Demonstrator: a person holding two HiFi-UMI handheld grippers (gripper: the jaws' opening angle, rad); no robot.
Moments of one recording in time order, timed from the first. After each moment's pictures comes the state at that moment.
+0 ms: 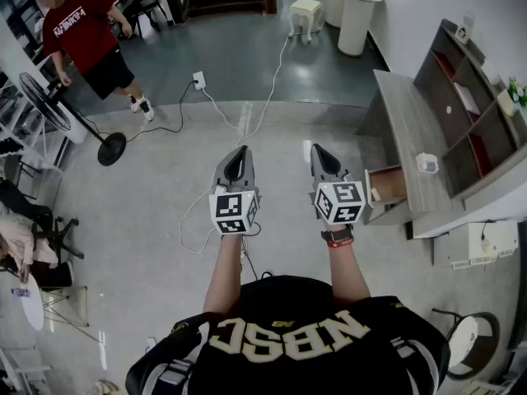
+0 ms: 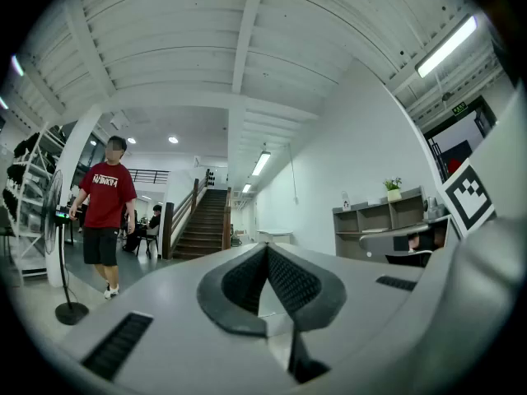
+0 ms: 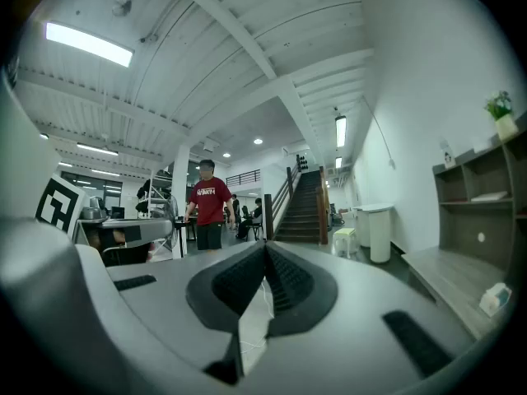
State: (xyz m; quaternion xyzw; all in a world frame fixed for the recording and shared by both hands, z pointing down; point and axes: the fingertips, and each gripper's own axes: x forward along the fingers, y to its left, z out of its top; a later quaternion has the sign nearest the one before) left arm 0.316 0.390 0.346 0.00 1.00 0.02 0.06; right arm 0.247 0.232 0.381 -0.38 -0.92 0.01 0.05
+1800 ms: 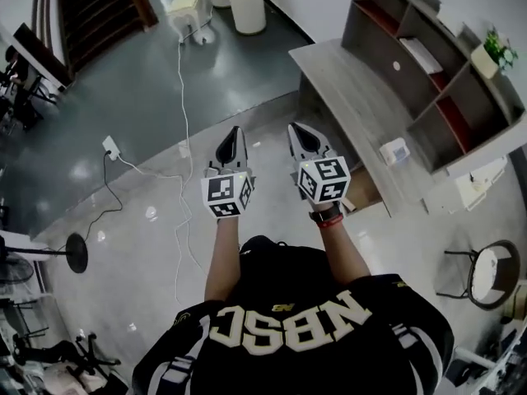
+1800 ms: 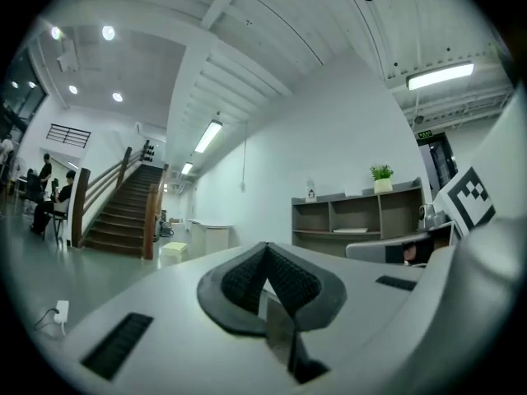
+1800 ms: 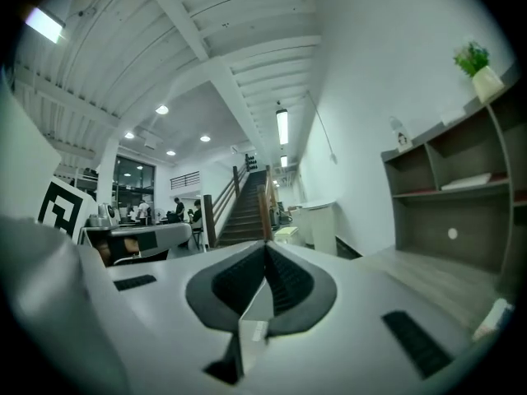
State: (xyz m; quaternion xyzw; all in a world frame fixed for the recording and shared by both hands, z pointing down) left arm -0.133 0.231 0.377 -0.22 0.97 0.04 0.03; right arm -0.127 0.100 0.417 -0.20 -0.97 0.06 0.07
